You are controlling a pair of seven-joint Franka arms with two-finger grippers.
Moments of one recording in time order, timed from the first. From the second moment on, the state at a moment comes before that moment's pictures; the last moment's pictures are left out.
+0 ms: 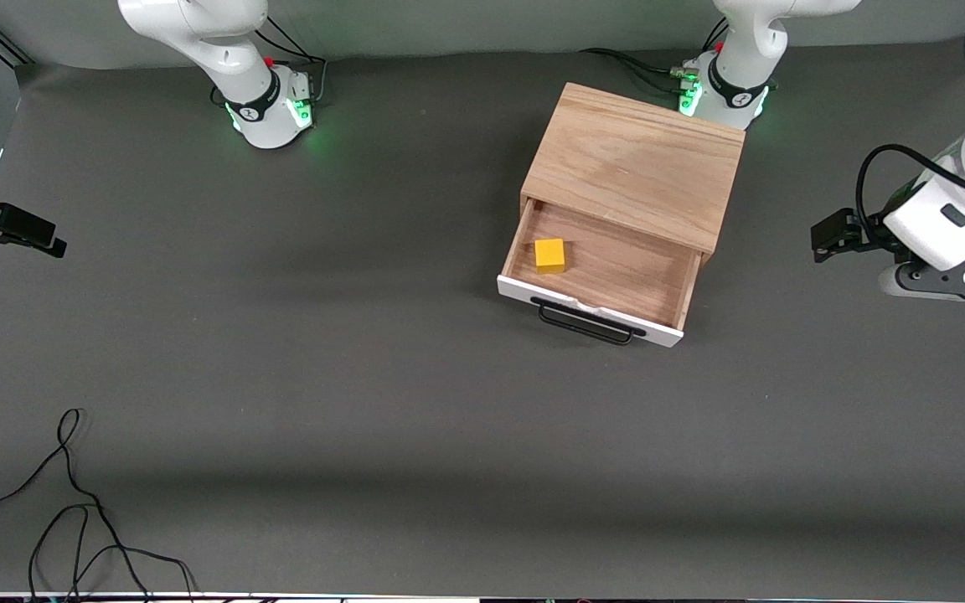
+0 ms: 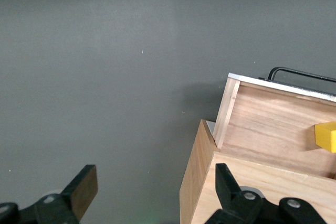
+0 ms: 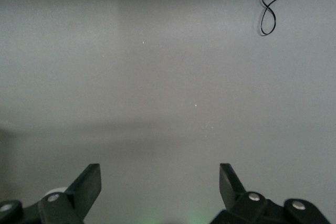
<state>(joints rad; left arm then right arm) -0.06 0.13 -0.08 -1.46 0.04 1.49 -0.04 0.02 0.03 -0.11 -1.53 0.00 1.51 0.00</state>
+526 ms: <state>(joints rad) -0.03 0.15 -0.08 -1.41 0.03 1.49 -0.05 0.02 0.03 -0.11 -1.54 0.00 1.51 -0.02</state>
